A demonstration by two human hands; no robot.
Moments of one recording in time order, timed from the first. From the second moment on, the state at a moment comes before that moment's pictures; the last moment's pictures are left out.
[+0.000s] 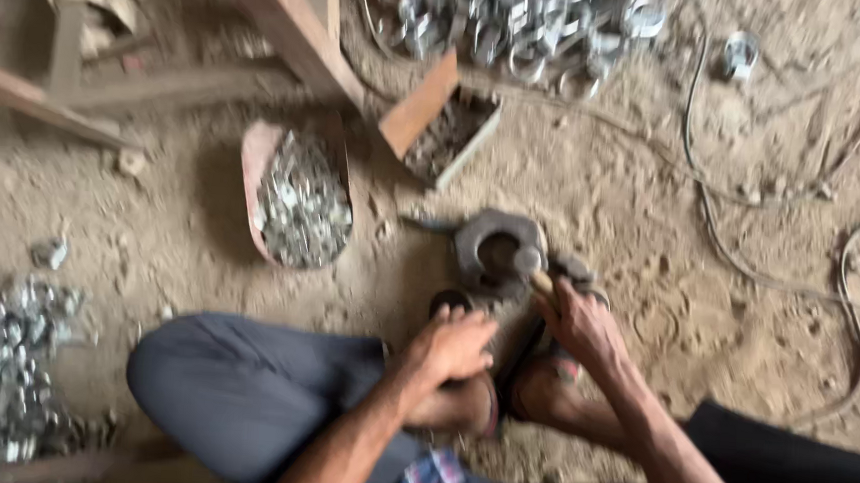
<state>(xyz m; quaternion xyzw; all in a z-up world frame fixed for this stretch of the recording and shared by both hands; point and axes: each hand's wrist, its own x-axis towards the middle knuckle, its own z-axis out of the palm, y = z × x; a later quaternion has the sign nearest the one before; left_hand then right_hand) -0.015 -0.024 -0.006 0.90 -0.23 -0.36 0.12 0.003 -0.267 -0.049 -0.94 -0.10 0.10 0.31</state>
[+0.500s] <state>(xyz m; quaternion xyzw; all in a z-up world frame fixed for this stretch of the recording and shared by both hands) -0.022 -0.028 0.010 0.90 -0.23 -0.32 0.16 0.008 -0.259 0.012 -0.93 -0.07 0.09 0.35</state>
